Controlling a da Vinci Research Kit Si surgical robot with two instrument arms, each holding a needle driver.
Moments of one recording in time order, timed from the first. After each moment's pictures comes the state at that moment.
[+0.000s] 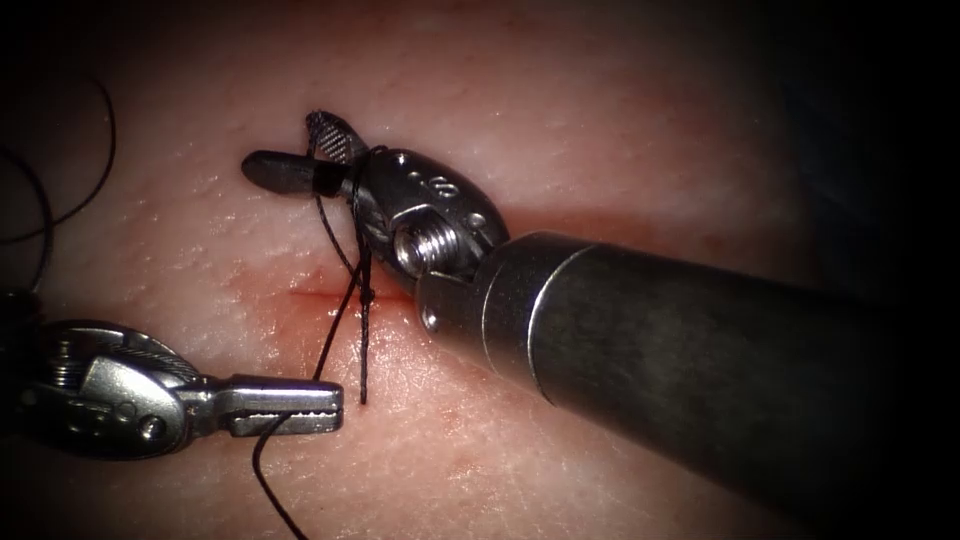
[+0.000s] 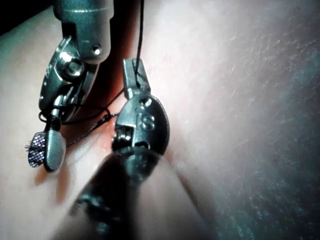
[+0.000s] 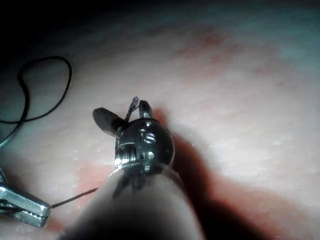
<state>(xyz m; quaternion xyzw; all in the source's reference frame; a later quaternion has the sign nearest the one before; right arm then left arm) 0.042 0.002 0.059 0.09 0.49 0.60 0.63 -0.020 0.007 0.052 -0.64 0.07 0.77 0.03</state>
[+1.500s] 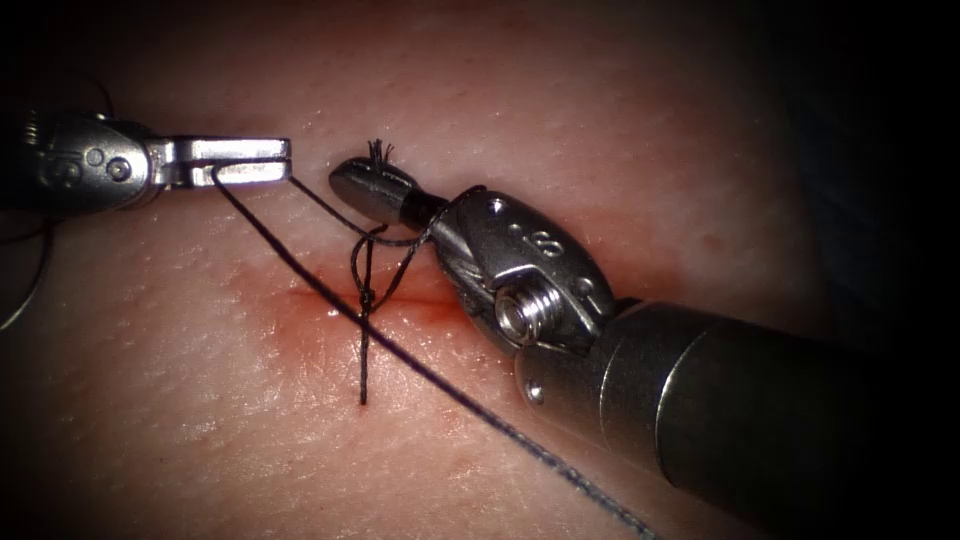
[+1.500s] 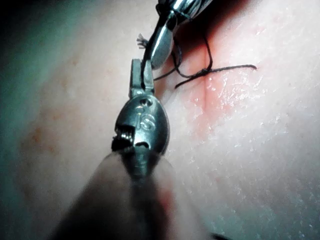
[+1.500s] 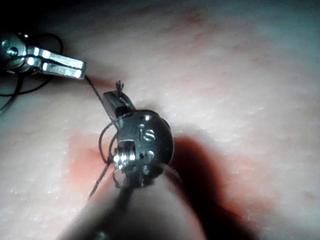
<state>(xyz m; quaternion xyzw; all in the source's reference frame) 0.037 0.000 0.056 0.13 0.55 0.53 0.63 -0.015 0.020 0.058 -0.61 0.07 0.78 0.09</state>
